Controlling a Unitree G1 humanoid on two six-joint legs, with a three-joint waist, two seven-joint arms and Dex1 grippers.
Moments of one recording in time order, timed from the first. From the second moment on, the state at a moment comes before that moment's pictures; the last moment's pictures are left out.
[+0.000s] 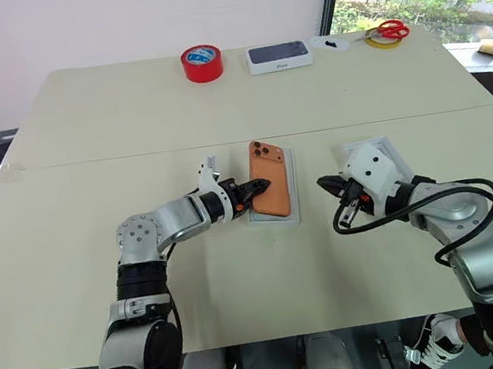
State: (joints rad) left arm -0.64 -0.06 0.22 0.24 -1.18 1.15 0.21; right arm -0.13 -0.73 -0.14 -0.47 0.26 0.59 0.78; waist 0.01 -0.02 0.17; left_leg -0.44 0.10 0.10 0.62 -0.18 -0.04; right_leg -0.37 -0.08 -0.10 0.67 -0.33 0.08
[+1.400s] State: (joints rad) left arm -0.71 0.31 -0.36 0.09 -0.40 0.88 -0.39; right arm -0.37 -0.59 0.20 -0.20 0.03 0.68 0.56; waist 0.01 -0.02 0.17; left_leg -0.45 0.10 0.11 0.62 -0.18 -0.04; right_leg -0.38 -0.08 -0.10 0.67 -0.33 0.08
